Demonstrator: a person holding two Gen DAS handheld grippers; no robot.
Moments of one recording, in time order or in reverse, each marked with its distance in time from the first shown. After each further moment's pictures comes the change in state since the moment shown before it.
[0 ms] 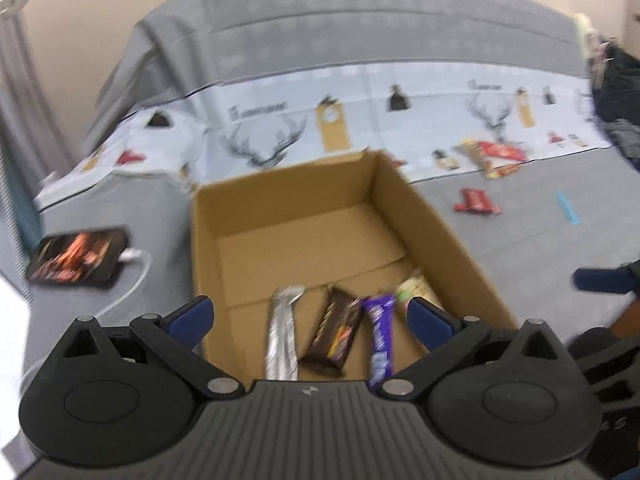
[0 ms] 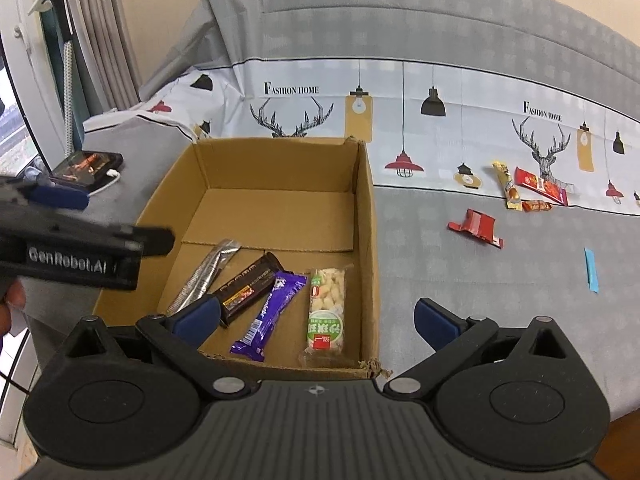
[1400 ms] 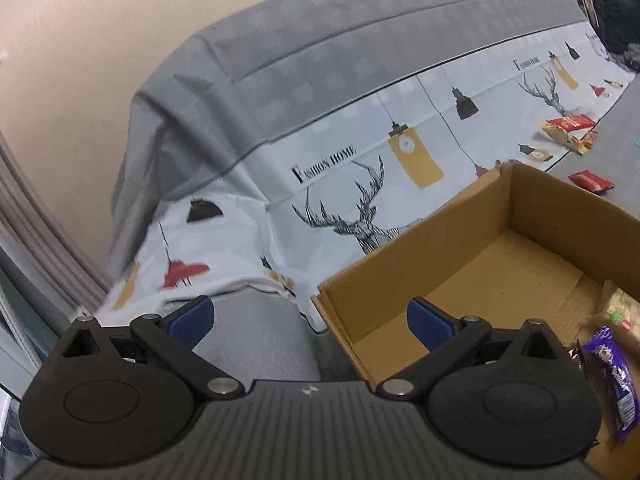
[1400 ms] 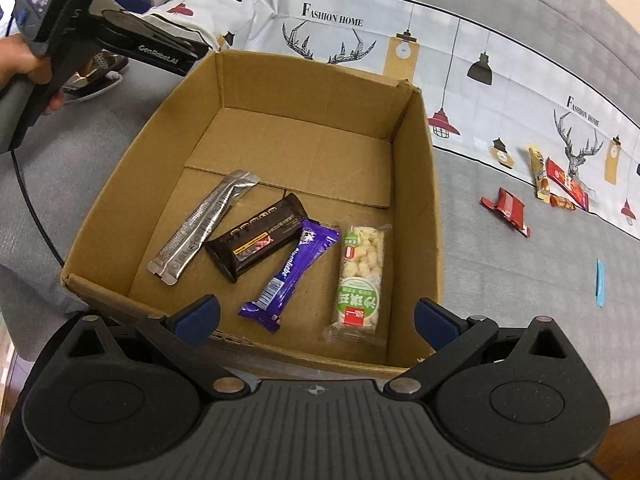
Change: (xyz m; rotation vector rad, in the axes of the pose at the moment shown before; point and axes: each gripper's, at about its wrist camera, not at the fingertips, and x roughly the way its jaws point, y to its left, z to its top) left arm 0.141 0.124 0.041 0.295 -0.178 0.155; right arm 0.066 0.063 0.006 -0.170 0.202 -0.063
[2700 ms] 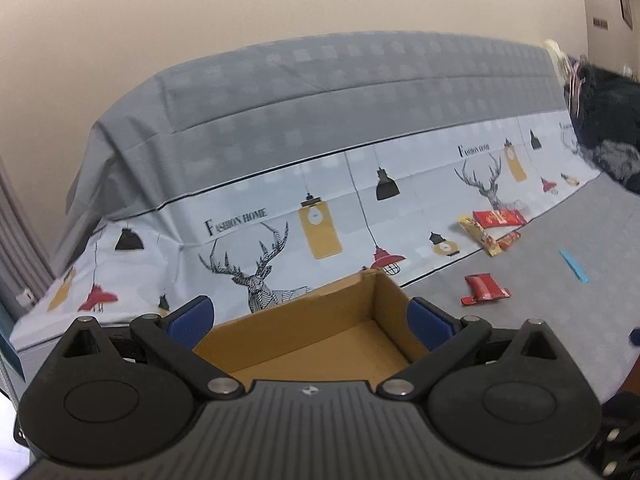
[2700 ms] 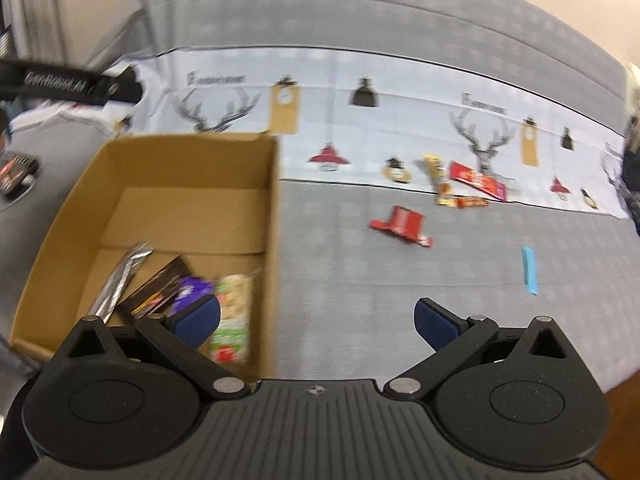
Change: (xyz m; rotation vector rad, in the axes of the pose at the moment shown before) left arm -0.091 -0.097 0.102 -0.180 -0.043 -0.131; right arm -0.047 -0.119 -0.014 0.215 -0.156 -0.121
